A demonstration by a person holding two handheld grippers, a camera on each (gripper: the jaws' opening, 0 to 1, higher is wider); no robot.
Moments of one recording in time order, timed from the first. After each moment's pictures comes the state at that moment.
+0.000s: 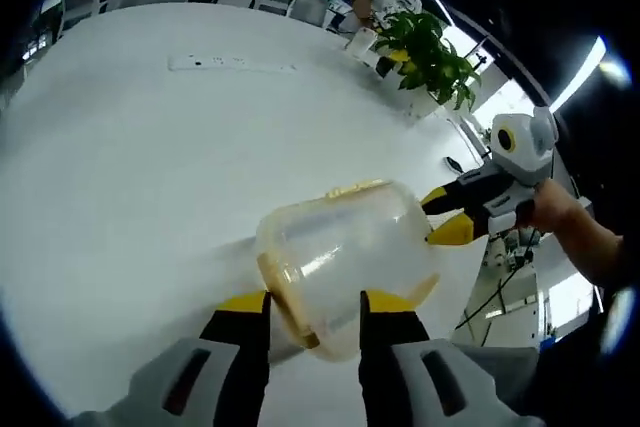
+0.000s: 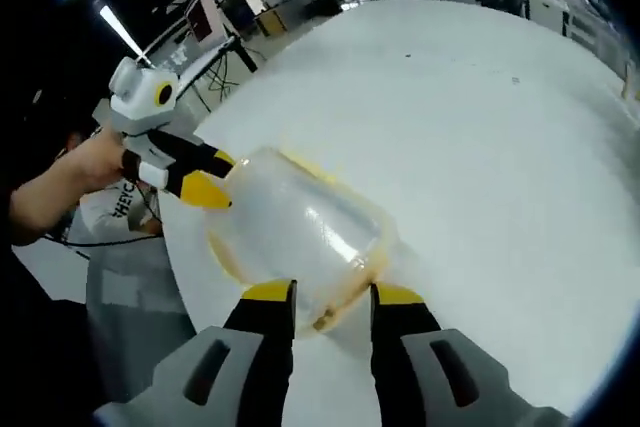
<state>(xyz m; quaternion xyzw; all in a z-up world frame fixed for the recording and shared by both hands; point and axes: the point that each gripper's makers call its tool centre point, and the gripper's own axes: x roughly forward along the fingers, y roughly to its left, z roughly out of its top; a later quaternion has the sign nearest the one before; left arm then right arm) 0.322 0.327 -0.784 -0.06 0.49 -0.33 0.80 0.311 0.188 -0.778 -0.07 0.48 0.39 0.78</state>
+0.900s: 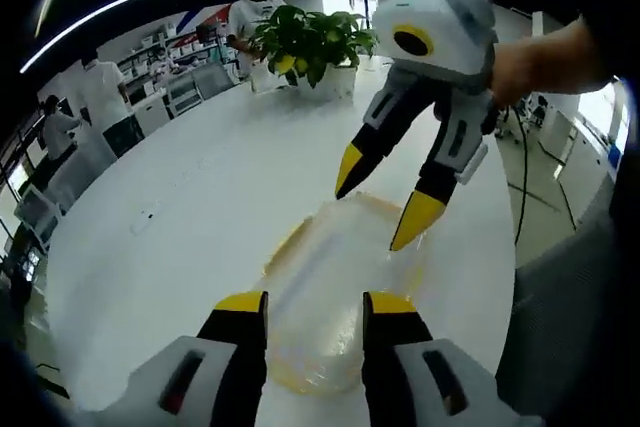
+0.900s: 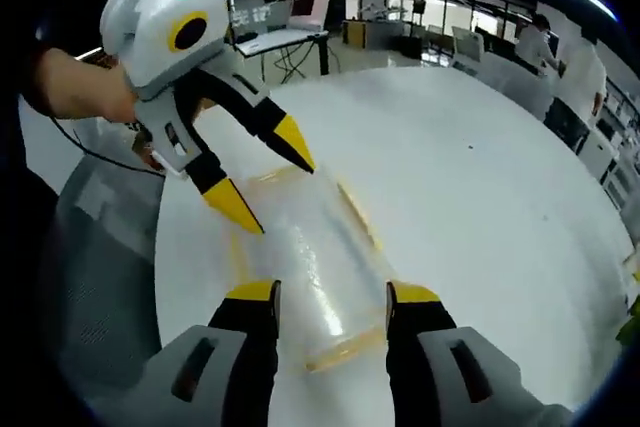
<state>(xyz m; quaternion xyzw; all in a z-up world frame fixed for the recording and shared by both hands) 0.328 0.277 -0.748 0.24 0.30 -0.44 0.82 0.326 0.227 -0.755 -0.18 0.34 0.50 0.78</state>
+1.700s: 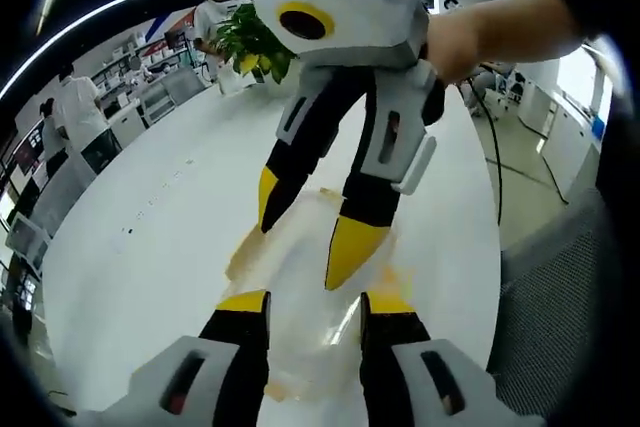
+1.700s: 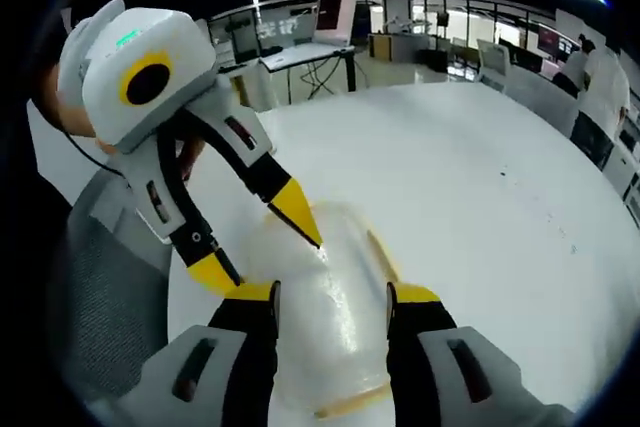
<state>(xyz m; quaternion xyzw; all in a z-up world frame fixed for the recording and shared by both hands) 0.306 0.263 -0.750 0.25 0.29 -0.47 0.79 0.327 0.262 -0.752 -0.18 0.33 0.55 0.74</state>
